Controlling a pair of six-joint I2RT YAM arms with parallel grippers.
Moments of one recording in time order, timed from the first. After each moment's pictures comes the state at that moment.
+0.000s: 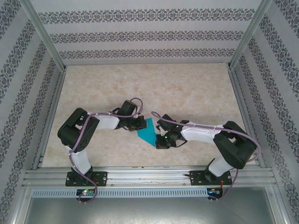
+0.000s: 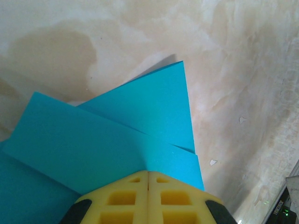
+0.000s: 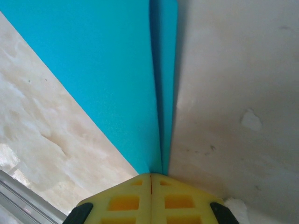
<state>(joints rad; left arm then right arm) -0.53 1.82 0.85 0.02 0.50 -0.71 0.79 1.54 0.70 -0.43 -0.39 0.70</state>
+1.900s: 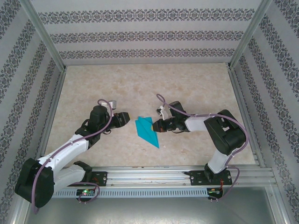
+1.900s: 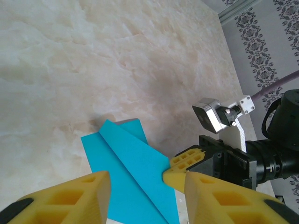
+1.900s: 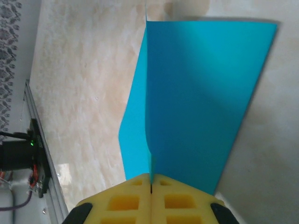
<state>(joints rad) -0.40 1.06 0.51 0.04 0.30 -0.71 0.50 1.73 0.71 0.14 -0.77 0.45</state>
